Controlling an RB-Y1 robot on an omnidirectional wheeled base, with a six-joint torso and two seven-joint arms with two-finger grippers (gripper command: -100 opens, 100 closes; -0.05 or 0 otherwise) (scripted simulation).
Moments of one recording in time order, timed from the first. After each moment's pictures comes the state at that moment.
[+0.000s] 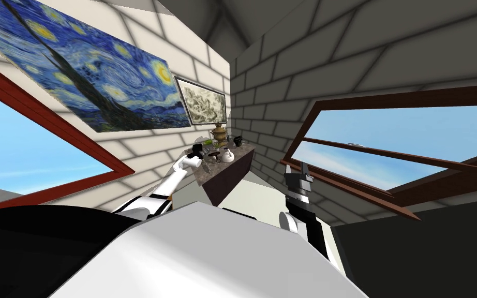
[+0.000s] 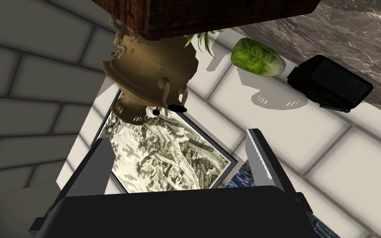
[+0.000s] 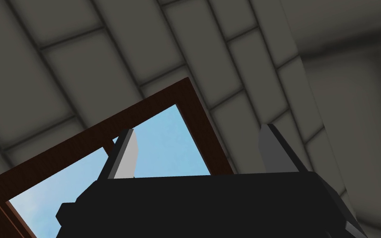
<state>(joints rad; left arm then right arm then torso) -0.17 0.63 0.17 -1.56 0.28 0.50 -0.60 0.48 -0.01 0.03 -2.21 -0.10 -0.42 -0.11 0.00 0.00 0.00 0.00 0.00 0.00</state>
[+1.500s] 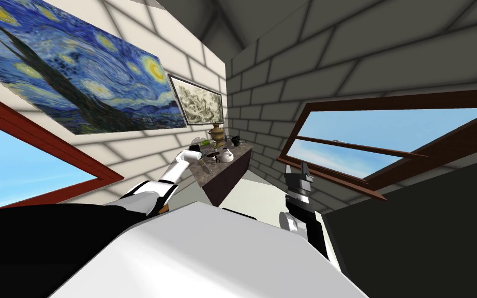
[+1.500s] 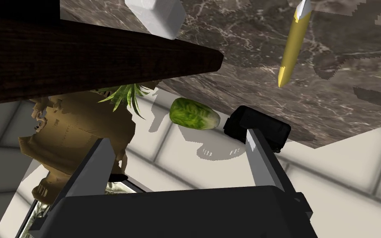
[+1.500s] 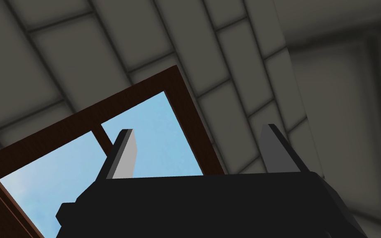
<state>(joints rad) -0.38 0.70 0.15 -1.27 0.39 0.85 -0.67 0.48 -0.01 0.03 -2.21 -0.10 -0.42 -0.11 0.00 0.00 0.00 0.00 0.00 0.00</state>
